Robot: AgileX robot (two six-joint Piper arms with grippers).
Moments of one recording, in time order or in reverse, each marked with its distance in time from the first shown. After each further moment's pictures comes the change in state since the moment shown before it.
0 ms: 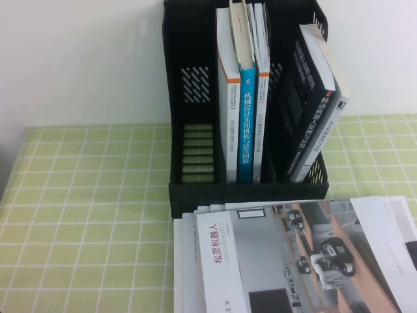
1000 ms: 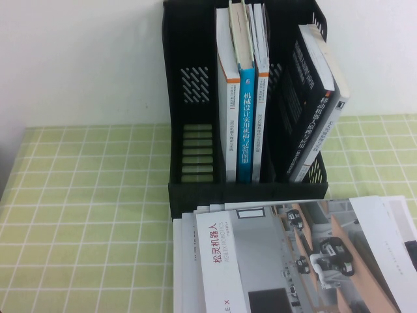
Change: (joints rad) right arm 1.064 0.364 -0.327 -0.278 -0.102 -0.183; left arm 0.000 0.000 0.000 -0.003 0.000 0.000
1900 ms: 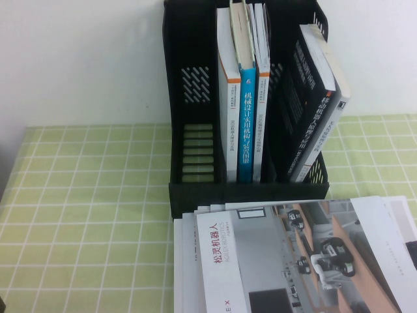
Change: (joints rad) right arm 0.002 0.003 0.000 0.000 0.000 -0.002; left arm -0.029 0.003 -0.018 -0.067 -0.104 0.183
